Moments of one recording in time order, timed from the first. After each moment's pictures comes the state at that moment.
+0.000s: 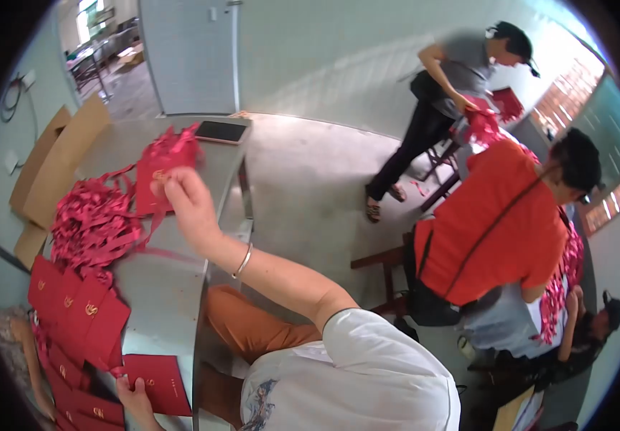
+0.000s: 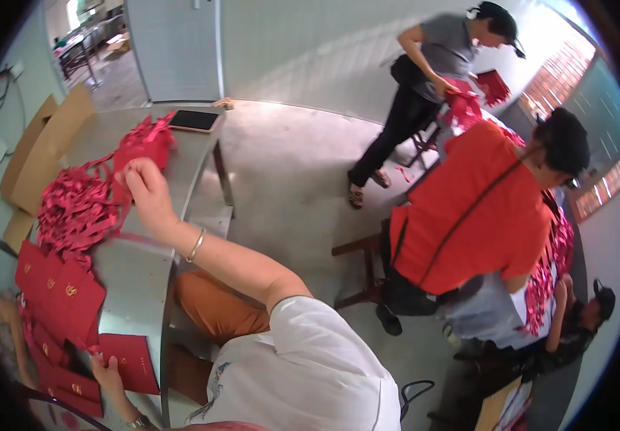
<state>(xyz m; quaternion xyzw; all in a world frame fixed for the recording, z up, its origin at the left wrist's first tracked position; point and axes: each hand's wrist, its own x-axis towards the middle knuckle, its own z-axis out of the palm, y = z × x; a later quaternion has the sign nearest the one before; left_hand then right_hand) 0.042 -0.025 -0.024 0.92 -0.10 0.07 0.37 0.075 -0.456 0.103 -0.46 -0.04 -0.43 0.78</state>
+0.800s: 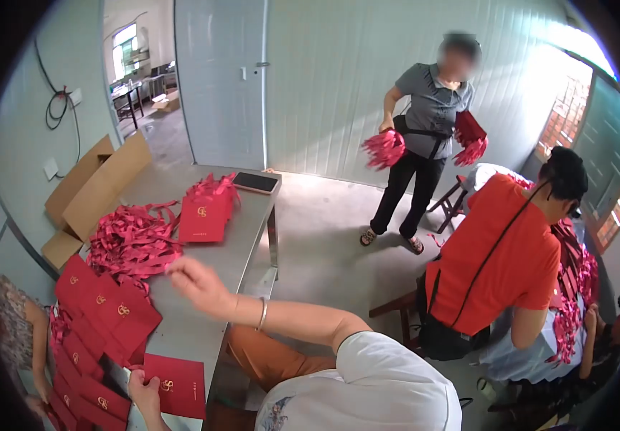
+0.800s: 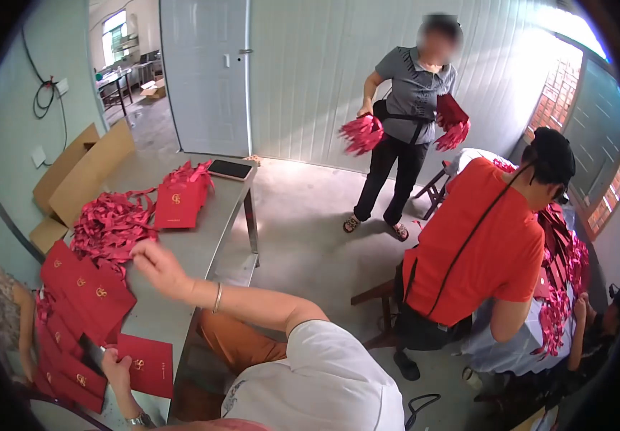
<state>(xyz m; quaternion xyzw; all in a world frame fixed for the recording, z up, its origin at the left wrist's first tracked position) 0.049 -0.030 -0.018 0.87 -0.12 0.06 0.48 0.031 -0.365 0.101 -0.66 -0.17 -0.35 0.64</state>
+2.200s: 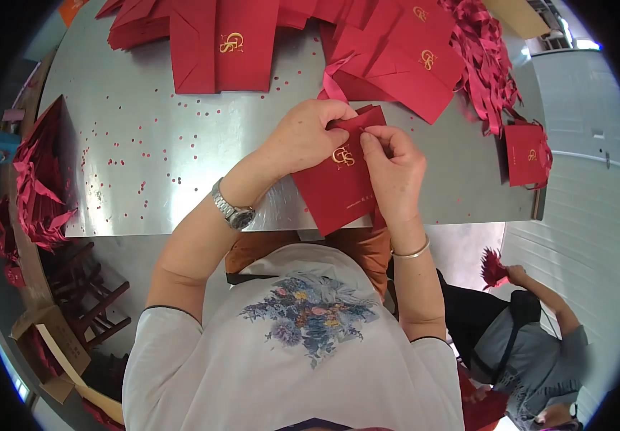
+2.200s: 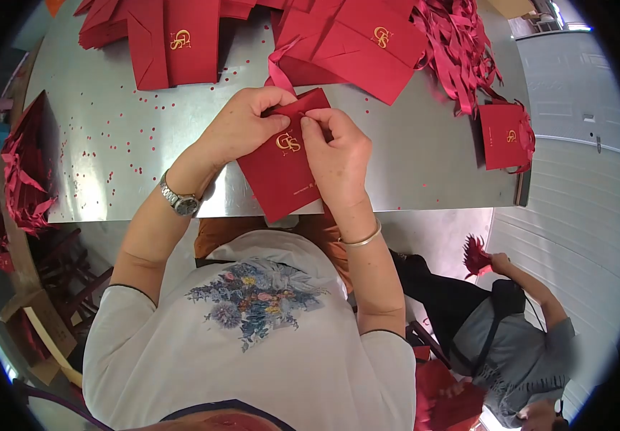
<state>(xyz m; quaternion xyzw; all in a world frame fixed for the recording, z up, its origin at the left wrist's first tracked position) 0.022 -0.041 0.008 0.78 0.00 -0.03 0.63 0.037 -0.208 0.021 -0.85 -0.13 -0.02 0.51</state>
